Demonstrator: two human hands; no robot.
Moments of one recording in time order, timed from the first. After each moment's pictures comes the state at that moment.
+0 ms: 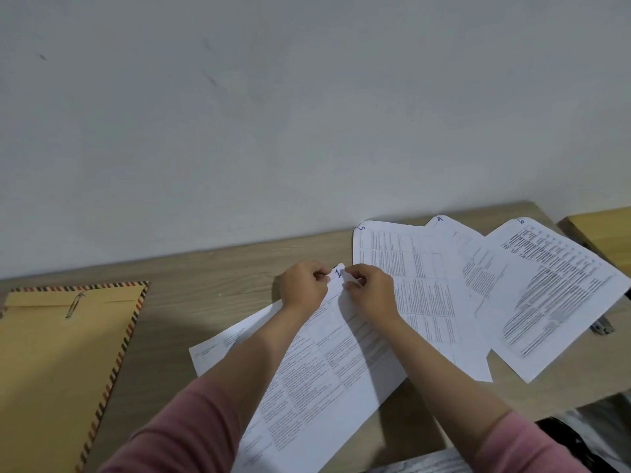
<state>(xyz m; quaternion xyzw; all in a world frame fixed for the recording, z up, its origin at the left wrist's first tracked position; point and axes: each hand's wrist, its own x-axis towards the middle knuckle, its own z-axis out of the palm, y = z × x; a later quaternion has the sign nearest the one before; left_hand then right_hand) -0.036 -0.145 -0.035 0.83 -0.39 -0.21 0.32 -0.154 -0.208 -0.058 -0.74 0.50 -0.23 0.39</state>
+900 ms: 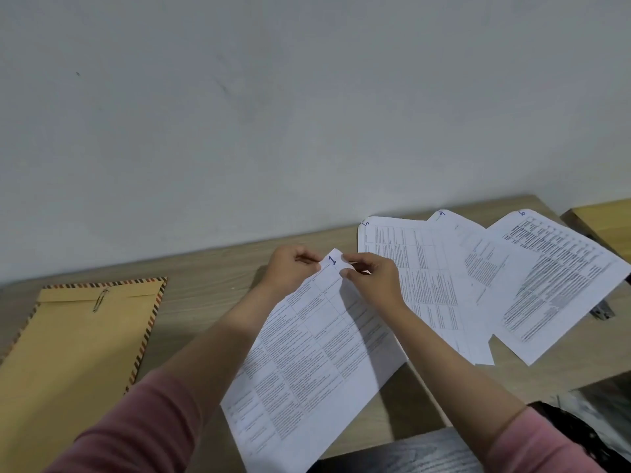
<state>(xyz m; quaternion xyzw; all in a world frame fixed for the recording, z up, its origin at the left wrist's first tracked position) 0.002 -0.119 0.000 0.73 -0.37 -0.38 0.44 -0.156 -0.189 -0.027 -0.63 0.46 -0.32 0.53</state>
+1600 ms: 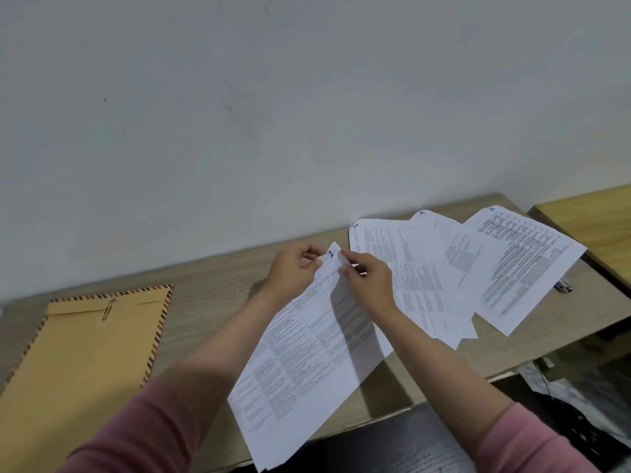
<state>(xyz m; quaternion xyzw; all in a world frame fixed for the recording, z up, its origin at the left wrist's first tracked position) -0.016 -0.092 0.018 0.71 -0.46 -0.29 0.45 -0.164 -0.147 -0.011 -0.65 0.46 -0.38 0.47</state>
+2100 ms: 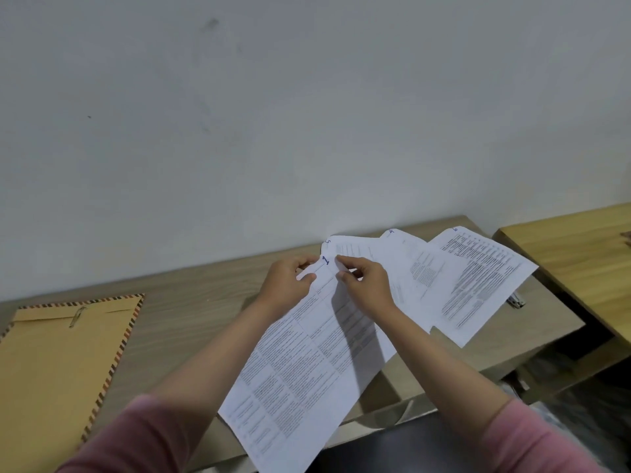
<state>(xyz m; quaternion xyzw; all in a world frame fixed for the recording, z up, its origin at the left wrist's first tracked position) -0.073 -0.099 0.030 0.71 -0.50 -0.25 0.43 -0.225 -0.172 0.014 -0.68 0.44 -0.36 0.46</state>
